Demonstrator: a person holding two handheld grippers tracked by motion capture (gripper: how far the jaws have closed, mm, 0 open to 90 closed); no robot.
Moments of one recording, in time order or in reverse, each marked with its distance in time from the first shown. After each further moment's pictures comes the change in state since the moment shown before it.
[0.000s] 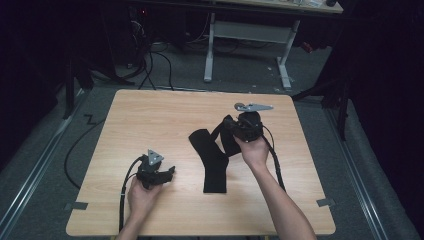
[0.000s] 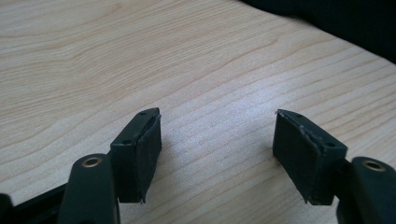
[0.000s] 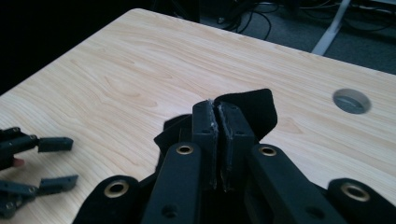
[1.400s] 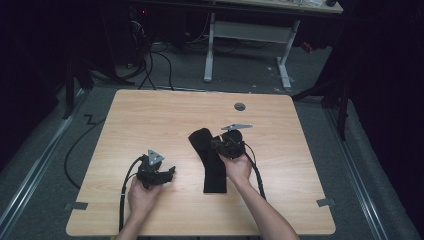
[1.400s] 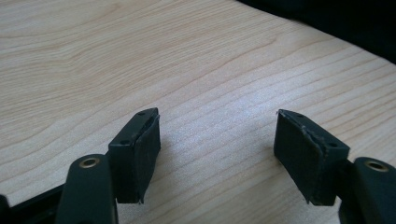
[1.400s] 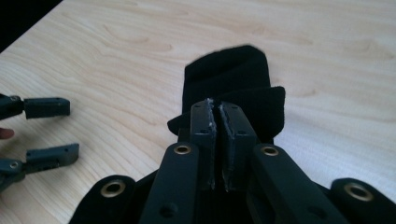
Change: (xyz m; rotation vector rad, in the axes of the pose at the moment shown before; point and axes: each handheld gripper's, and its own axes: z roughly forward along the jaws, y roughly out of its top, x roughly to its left) left arm 0.000 0.000 0.000 0.003 -0.001 0.004; right arm 0.023 -0.058 0.058 0.130 0.044 0.103
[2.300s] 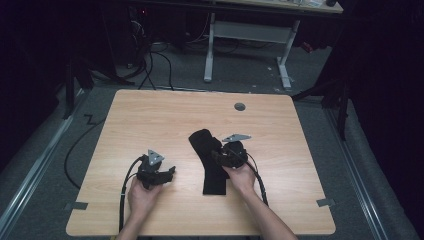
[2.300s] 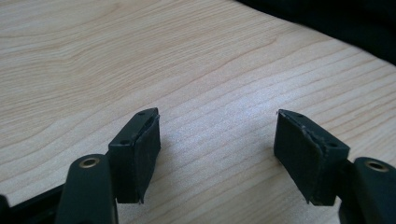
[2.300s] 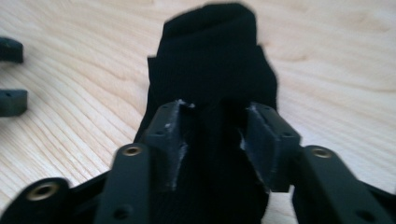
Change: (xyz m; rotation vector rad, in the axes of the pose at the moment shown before) left arm 0.000 0.000 0.000 0.000 0.001 -0.001; right arm -0.009 -0.033 0.008 0.013 -0.060 -0.114
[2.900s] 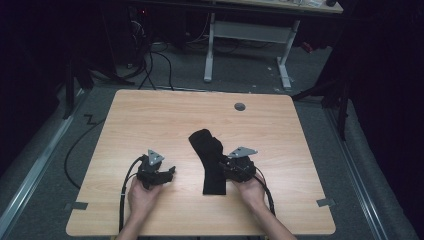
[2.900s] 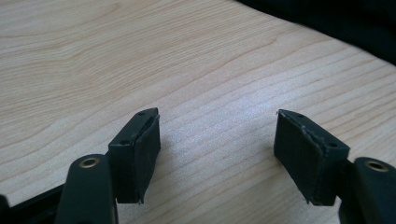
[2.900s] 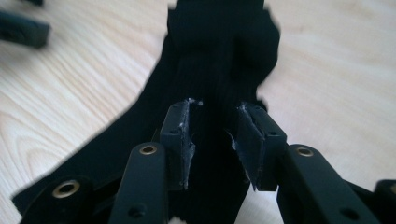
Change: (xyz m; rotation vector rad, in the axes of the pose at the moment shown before) left arm 0.000 0.000 0.000 0.000 0.001 -0.001; right arm 0.009 -0.036 -0.029 0.018 -0.019 -0.112
